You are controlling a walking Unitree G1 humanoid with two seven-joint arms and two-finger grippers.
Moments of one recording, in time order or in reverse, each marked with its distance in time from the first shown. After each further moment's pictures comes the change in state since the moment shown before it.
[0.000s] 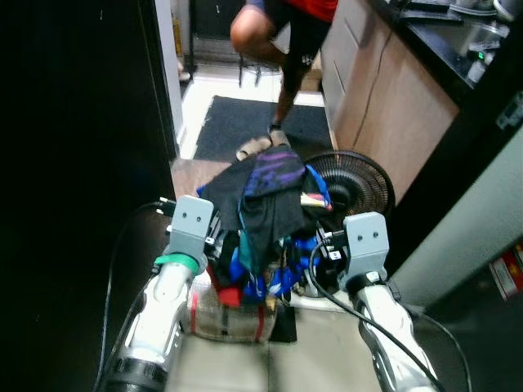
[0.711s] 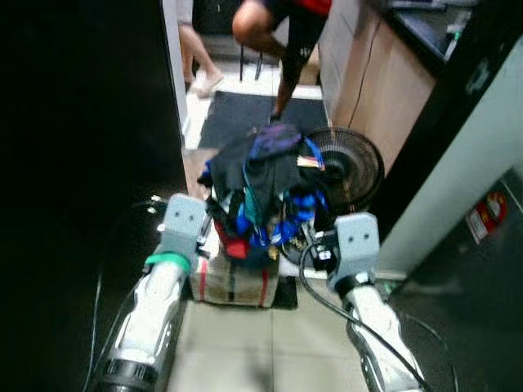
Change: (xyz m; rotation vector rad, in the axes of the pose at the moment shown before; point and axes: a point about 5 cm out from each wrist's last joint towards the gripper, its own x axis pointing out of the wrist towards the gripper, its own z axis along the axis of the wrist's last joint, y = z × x) left arm -0.004 0.013 -0.002 0.024 0.026 0.021; right arm -0.002 0.013 0.003 0.033 -0.012 0.000
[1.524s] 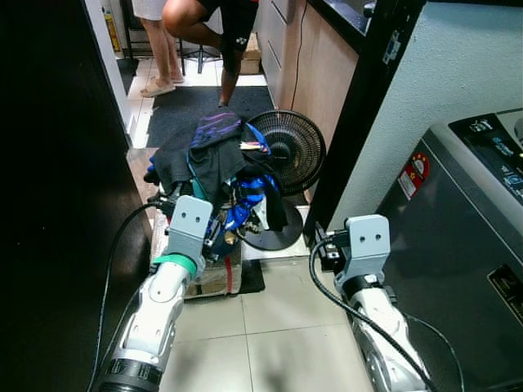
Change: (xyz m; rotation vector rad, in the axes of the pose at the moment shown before) left arm 0.000 0.003 -0.002 -0.002 0.024 -0.017; right arm 0.001 -0.004 0.001 0.052 -0.001 -0.021
